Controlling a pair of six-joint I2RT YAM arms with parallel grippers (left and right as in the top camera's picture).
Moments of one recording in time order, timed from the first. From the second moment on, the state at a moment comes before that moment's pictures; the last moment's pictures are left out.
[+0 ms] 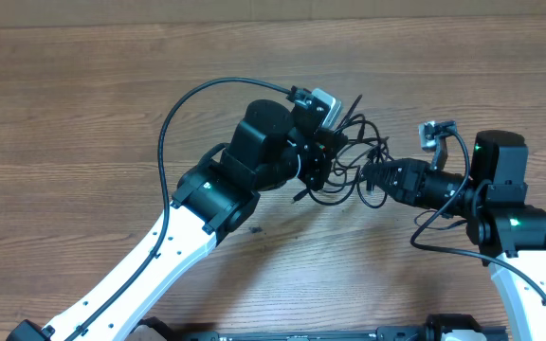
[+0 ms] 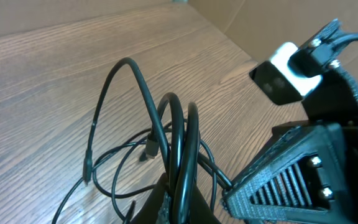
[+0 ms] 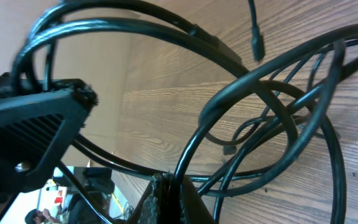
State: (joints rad) left arm -0.68 1.39 1.20 -0.27 0.32 -0.26; right arm -0.01 1.04 0.87 -0.62 -0.92 0.47
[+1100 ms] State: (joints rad) left arm -0.61 1.39 1.20 -0.24 0.41 -0.31; right arm -0.01 1.04 0.87 -0.67 -0.71 0.48
